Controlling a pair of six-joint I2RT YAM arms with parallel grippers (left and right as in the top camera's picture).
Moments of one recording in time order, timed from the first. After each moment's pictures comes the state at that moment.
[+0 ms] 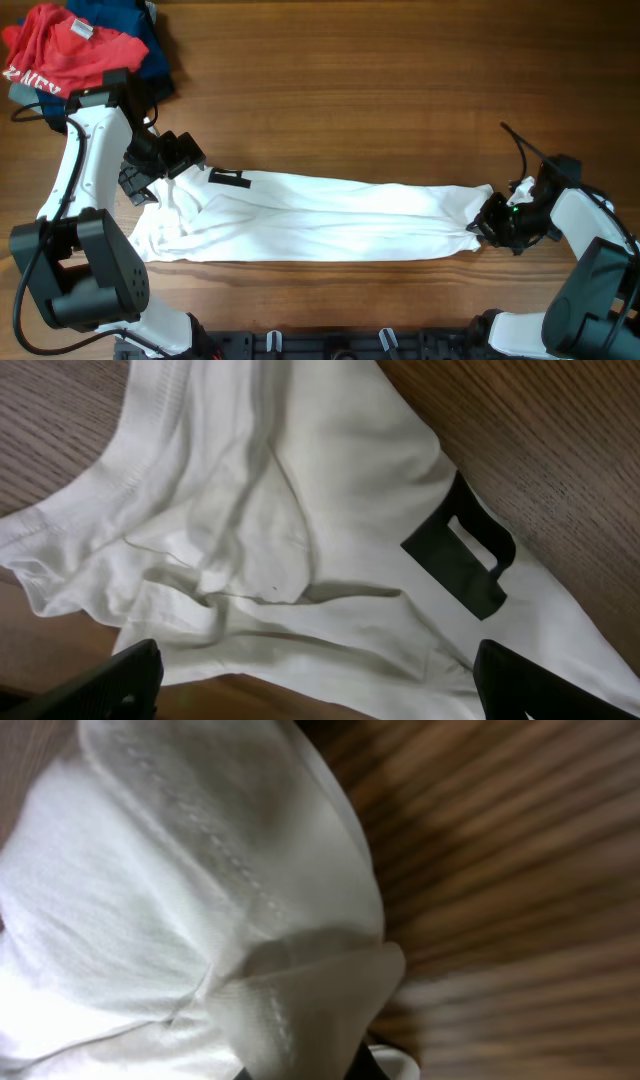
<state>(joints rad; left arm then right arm) 0.17 1.78 1.37 -1.25 0.11 -0.45 -0.41 1.57 0.73 -0.80 -0.36 0.29</state>
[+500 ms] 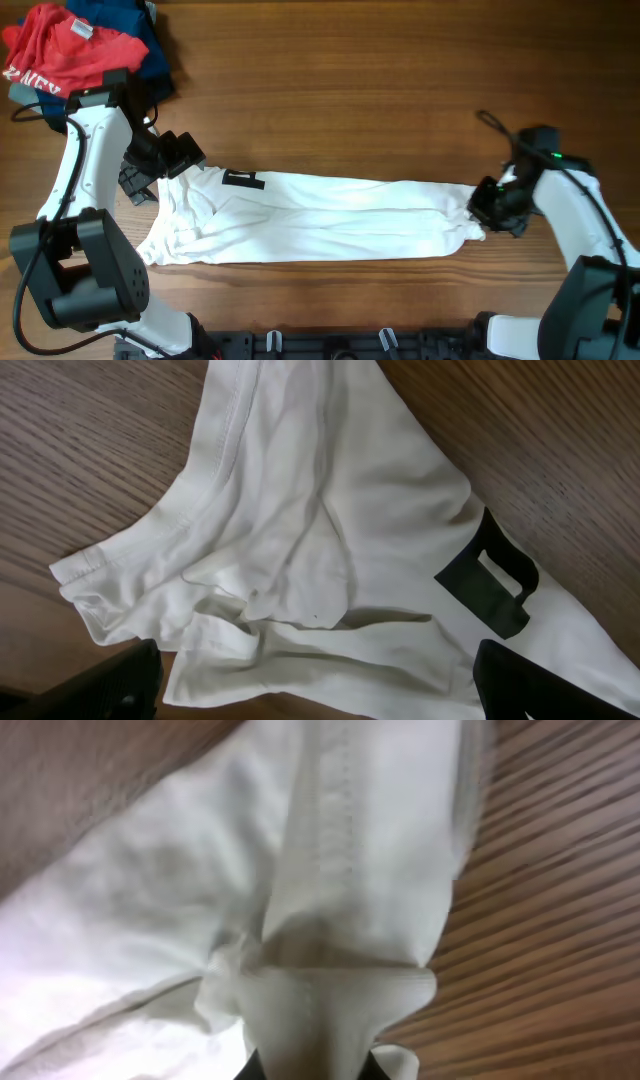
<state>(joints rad) 0.17 1.78 1.37 -1.25 0.11 -0.45 -0.15 1.52 0.87 -0.94 -0.10 0.44</state>
